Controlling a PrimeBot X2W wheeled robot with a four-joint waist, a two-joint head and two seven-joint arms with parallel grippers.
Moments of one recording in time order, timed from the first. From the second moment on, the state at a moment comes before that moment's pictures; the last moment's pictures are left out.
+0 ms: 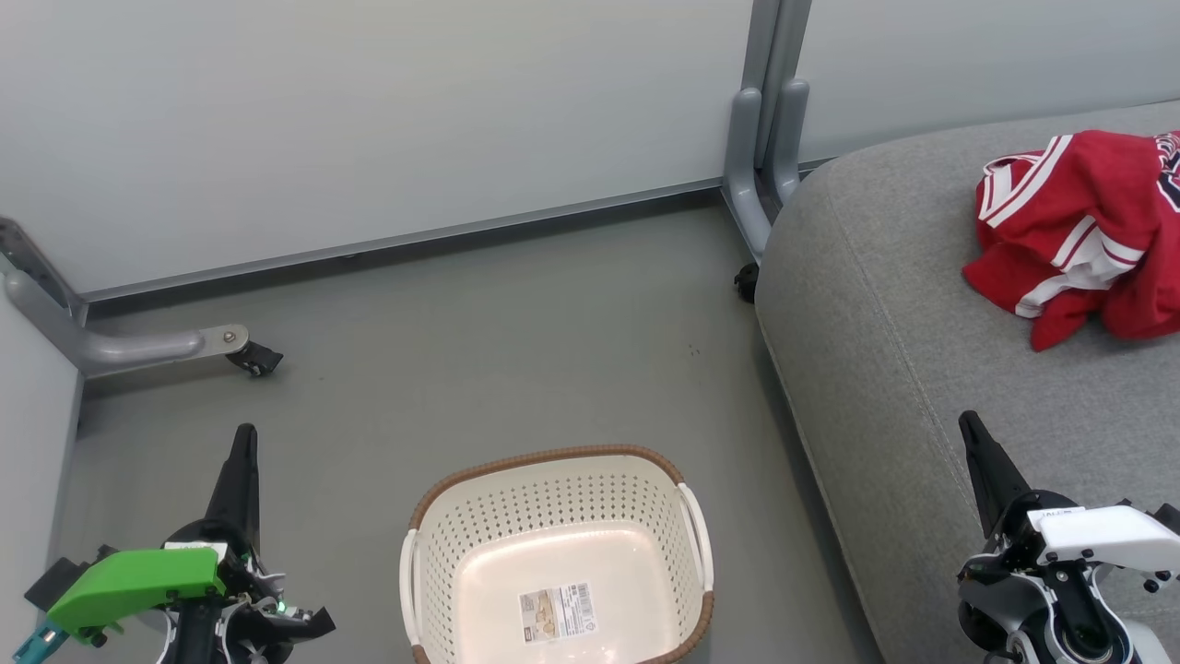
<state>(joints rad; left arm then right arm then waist) -0.10 0.05 0.11 0.25 -1.61 -0.13 0.11 -0.10 -0.06 -0.09 0.24 1.63 0.13 0.10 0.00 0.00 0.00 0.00</state>
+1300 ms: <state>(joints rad) -0.10 0.05 0.11 0.25 -1.61 -0.13 0.11 -0.10 -0.06 -0.10 0.24 1.62 0.13 0.11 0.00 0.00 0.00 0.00</state>
